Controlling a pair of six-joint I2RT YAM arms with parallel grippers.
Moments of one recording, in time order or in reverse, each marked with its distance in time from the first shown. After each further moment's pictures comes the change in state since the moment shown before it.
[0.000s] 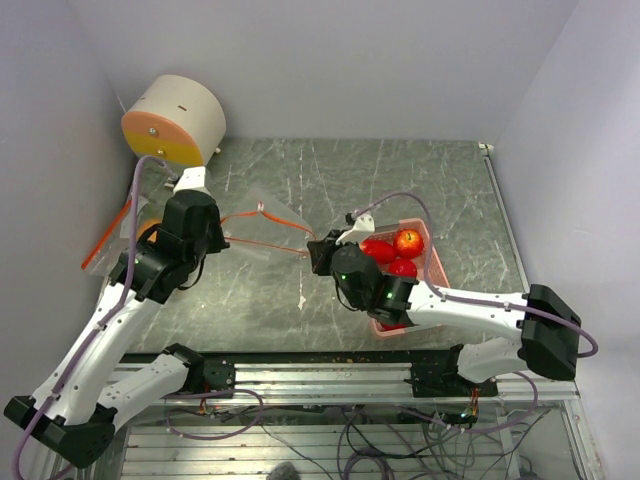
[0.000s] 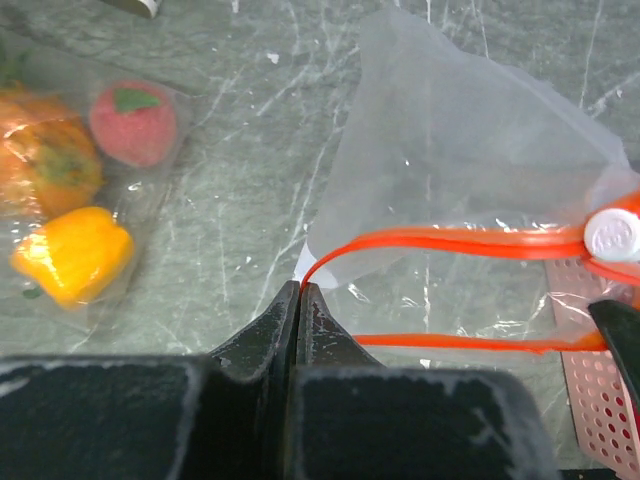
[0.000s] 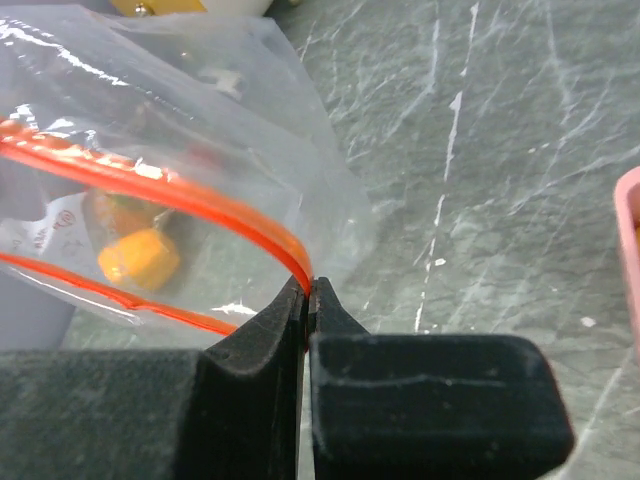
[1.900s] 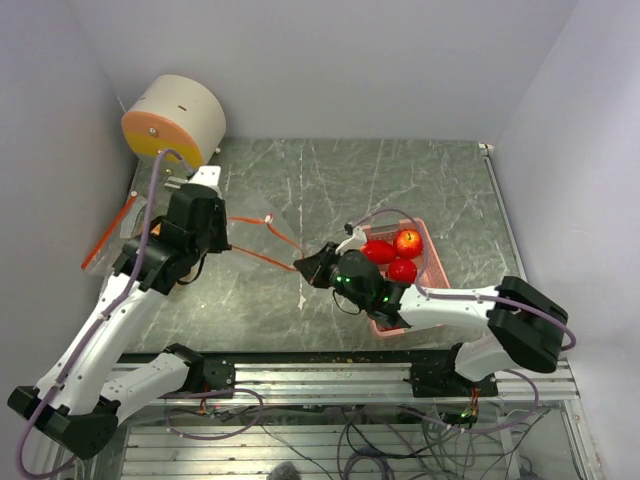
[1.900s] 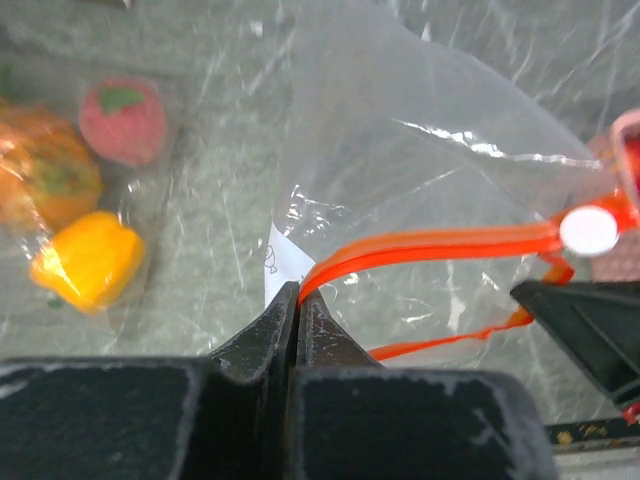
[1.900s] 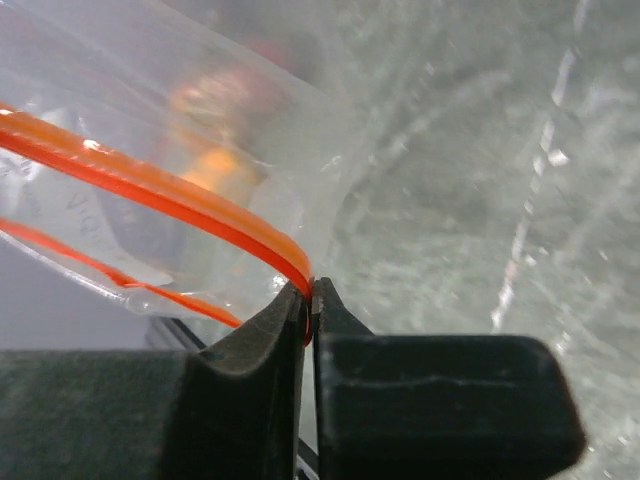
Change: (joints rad) left arm 0.002 0.053 0.103 -0.073 0.056 0.122; right arm -0.102 0.068 -0.197 0.331 -0.397 0.277
